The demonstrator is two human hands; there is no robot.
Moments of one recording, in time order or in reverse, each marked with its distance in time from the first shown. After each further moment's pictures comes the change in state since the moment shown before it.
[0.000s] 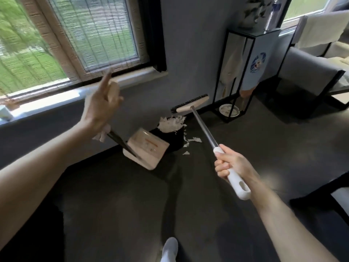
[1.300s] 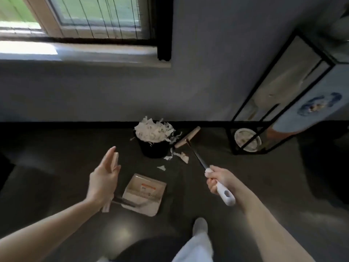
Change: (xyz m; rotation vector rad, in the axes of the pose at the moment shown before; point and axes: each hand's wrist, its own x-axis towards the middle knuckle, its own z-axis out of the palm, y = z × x) left_hand 0.080 0.023 0.443 -0.113 0.198 -0.839; right_hand 0.460 -0.299 -0.212 -0.682 -0.036 0.519
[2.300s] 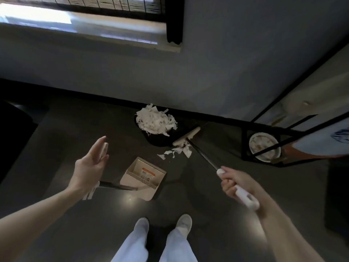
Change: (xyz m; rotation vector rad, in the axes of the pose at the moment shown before) left_hand 0.007 0.050 0.065 -0.030 0.058 -0.115; right_hand 0.065 -0.102 -0.129 0.022 -0.141 0.302
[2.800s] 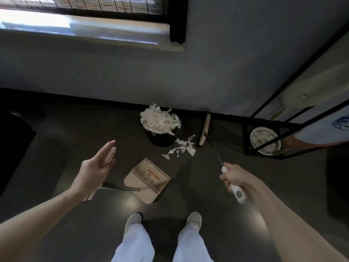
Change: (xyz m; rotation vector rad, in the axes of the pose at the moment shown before) left_hand 0.010 -0.028 -0.050 0.105 -0.124 0.129; right_hand 0.016 0.036 0.049 -0.672 0.287 -0.207
